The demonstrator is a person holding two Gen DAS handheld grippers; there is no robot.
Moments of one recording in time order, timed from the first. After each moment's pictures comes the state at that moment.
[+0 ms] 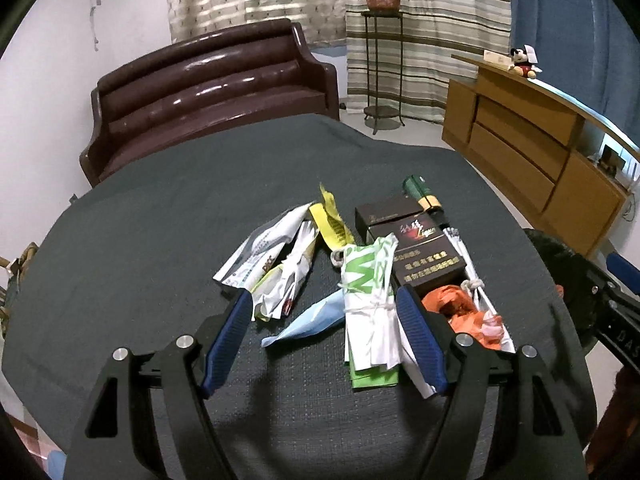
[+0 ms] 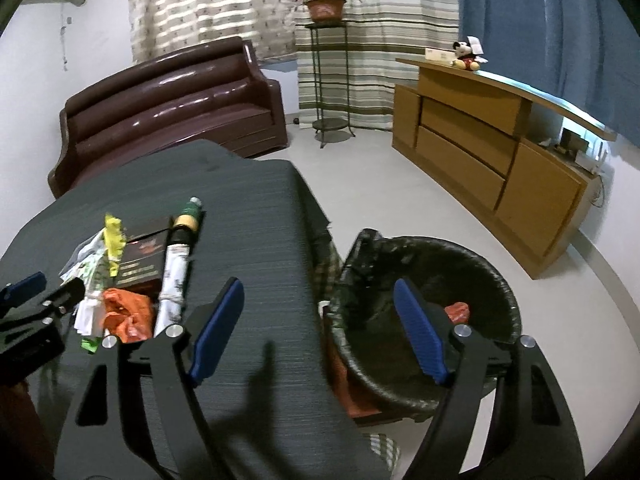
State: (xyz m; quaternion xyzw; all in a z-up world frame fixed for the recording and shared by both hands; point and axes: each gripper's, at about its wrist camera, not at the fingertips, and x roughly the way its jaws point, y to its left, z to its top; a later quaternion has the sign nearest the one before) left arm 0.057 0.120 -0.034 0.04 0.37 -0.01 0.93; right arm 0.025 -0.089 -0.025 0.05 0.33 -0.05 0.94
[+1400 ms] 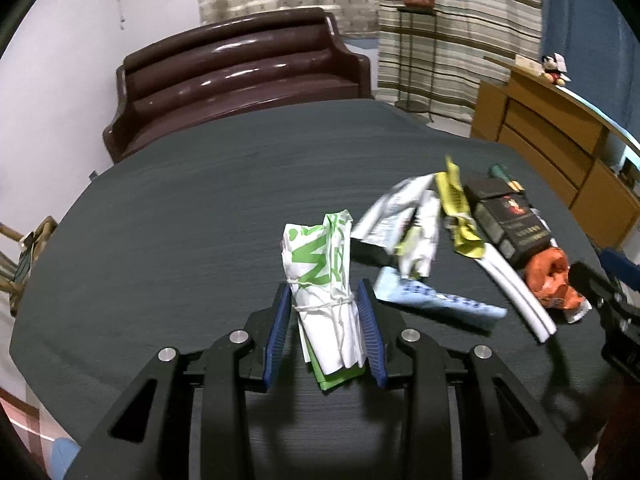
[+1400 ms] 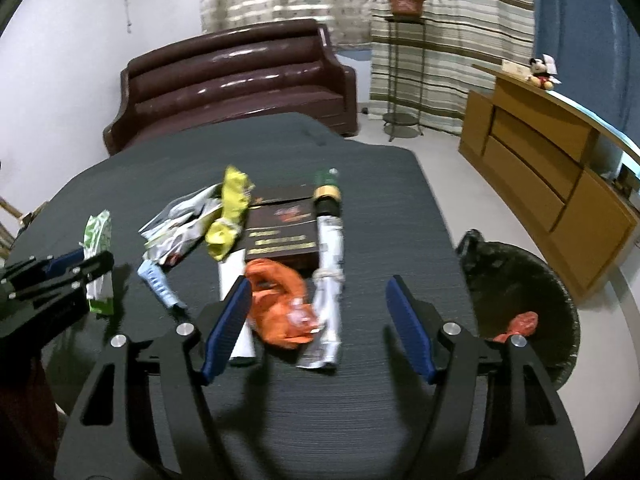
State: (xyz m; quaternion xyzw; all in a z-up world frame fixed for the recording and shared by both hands) left arm 0.043 0.212 -0.037 0.02 0.39 0.03 0.92; right arm 0.025 0.010 -0.029 0.00 0.35 0.06 0.93
